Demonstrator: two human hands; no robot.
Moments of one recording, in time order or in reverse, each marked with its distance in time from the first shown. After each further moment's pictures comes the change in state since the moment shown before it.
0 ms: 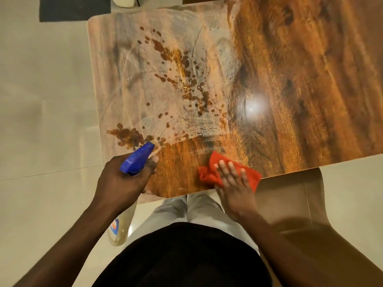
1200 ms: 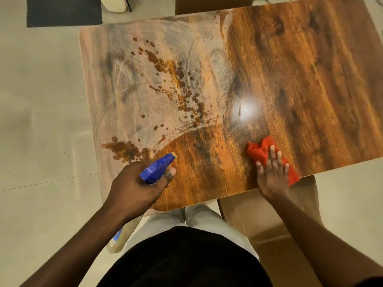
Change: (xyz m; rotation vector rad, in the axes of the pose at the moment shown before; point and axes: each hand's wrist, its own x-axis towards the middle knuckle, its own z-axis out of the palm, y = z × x) left_hand 0.021 0.044 0.008 0.112 -0.201 0.053; right_hand 0.036 0.105 -0.060 0.220 0.060 0.498
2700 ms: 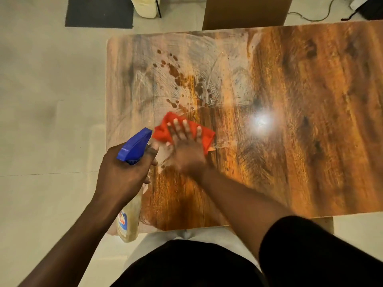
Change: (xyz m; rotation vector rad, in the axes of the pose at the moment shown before) left_hand 0.054 0.013 -0.032 -0.259 0.373 -0.067; right_hand 0.100 -0.295 0.047 -0.181 -0.191 -0.657
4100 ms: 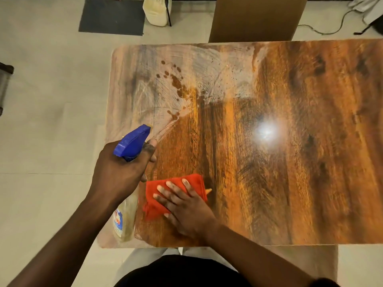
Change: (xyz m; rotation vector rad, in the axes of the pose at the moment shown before) left_hand 0.027 0.032 0.012 -0.015 0.035 0.061; right_hand -0.104 0.022 0.059 -0.135 -0.076 -0.498
